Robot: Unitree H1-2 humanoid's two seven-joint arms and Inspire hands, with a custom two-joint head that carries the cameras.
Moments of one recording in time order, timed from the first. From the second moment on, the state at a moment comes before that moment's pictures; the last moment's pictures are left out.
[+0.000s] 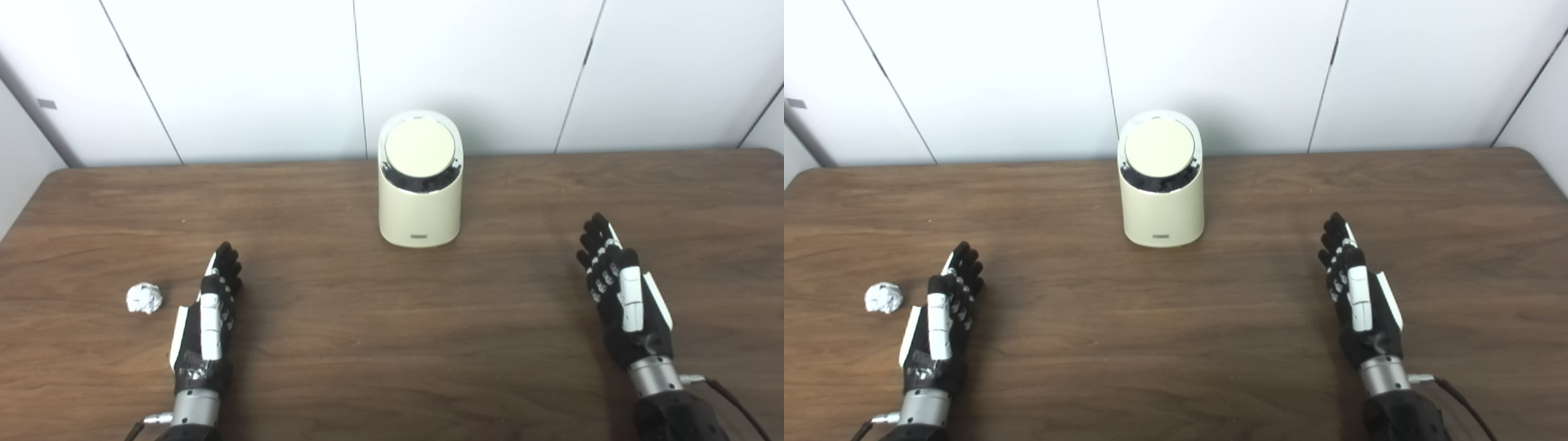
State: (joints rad) left arm 0.12 0.08 0.12 -0.13 -0.13 -0.05 -0.04; right arm 0.05 -0.13 -0.11 -0.09 0.19 -0.04 0.12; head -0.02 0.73
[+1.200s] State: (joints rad) left arm 0.12 0.08 0.13 -0.14 -0.13 -0.05 -0.04; right arm 0.05 -0.13 -0.11 -0.09 0.19 -0.05 0.12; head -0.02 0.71
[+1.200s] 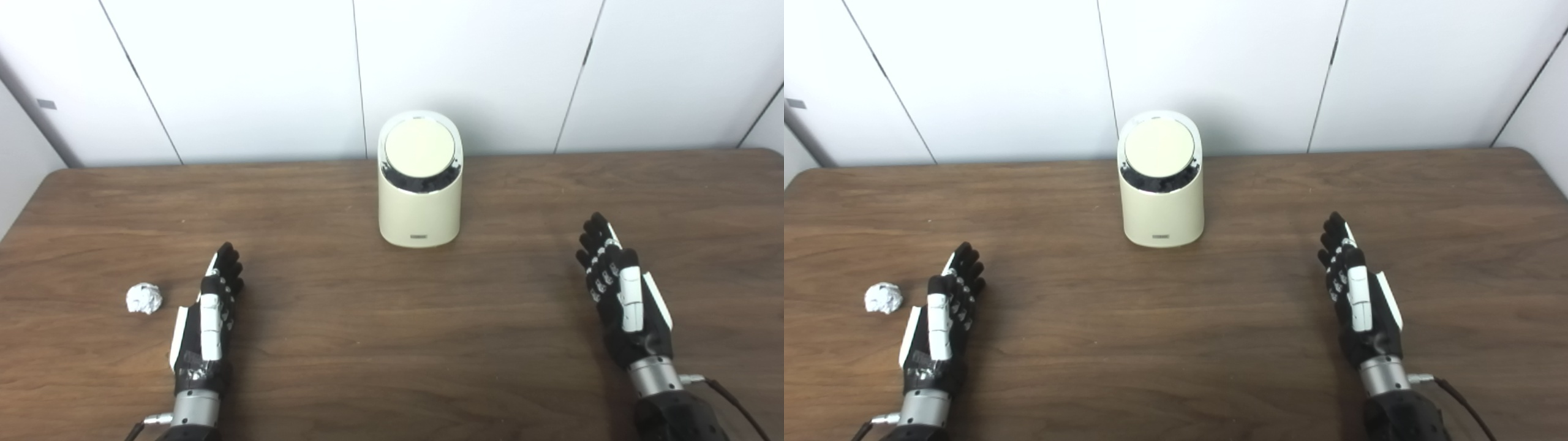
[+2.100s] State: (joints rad) left arm 0.14 0.06 0.12 -0.14 -0.12 -0.09 -0.04; right arm -0.08 -0.15 -0.08 -0.09 0.07 0.04 0.11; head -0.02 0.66
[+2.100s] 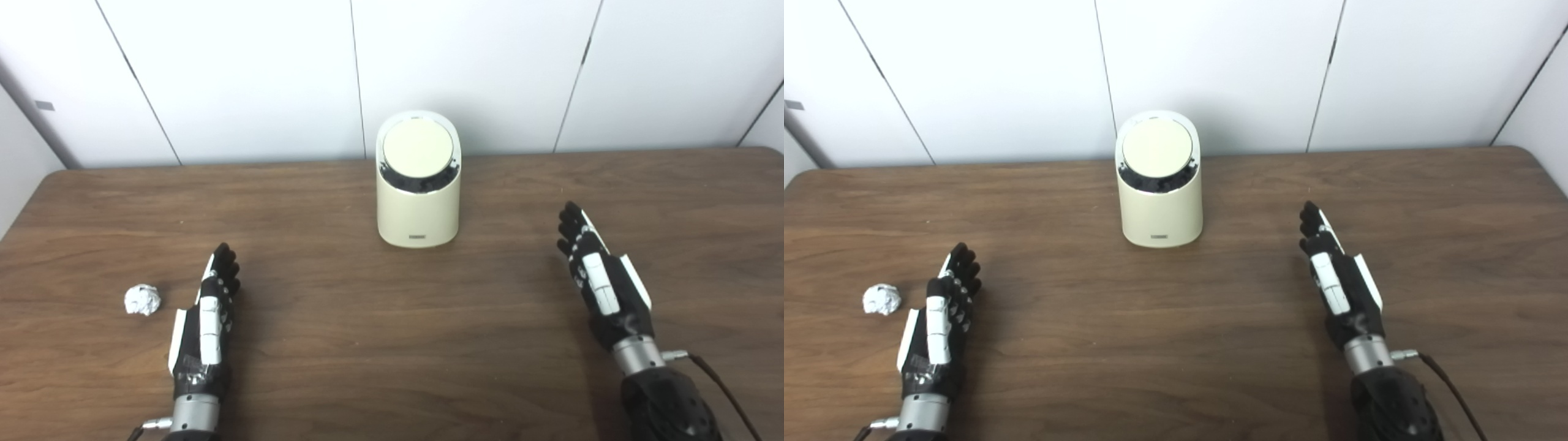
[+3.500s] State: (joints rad) left arm 0.14 0.06 0.11 -0.14 -0.11 -0.12 -0.05; right arm -0.49 -0.23 0.06 0.02 -0.21 0.25 0.11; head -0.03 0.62
